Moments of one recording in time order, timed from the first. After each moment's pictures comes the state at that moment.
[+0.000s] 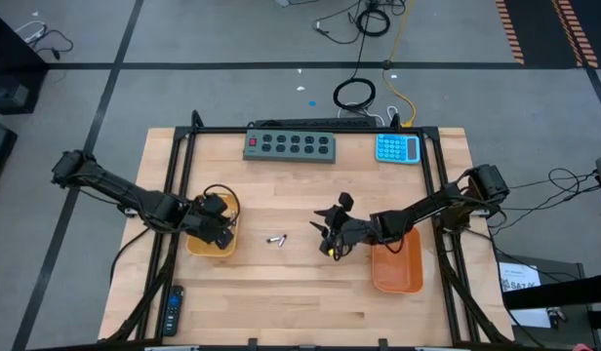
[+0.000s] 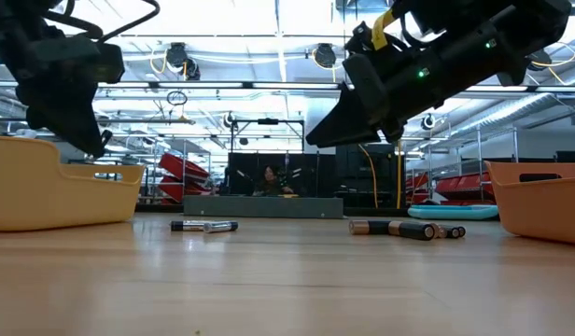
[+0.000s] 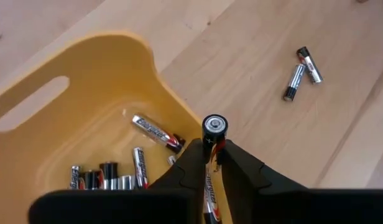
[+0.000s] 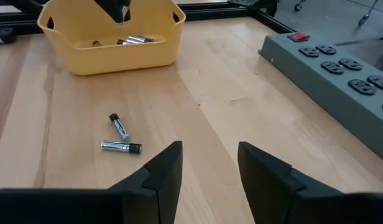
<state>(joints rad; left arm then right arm) -0.38 0.95 0.56 -0.73 -0.38 -1.04 0.24 1.69 0.72 0.49 0.60 0.27</state>
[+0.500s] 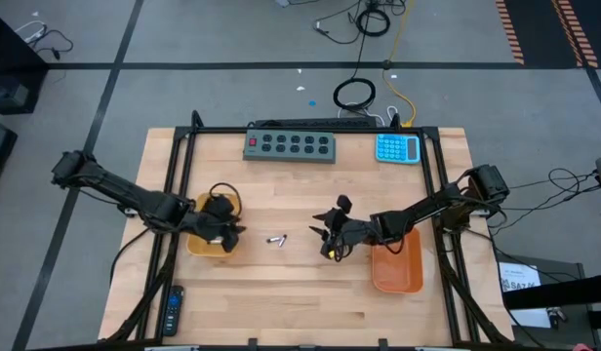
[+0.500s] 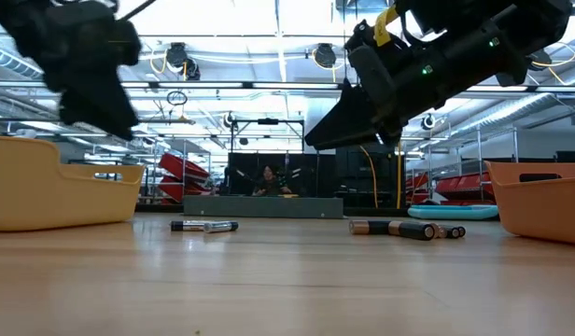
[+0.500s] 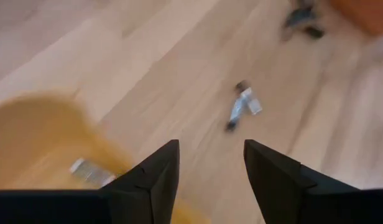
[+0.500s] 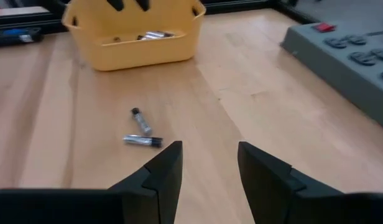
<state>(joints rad) -0.36 0.97 0.56 -0.50 -0.38 -0.92 0.25 1.69 0.72 0.49 0.53 0.30</state>
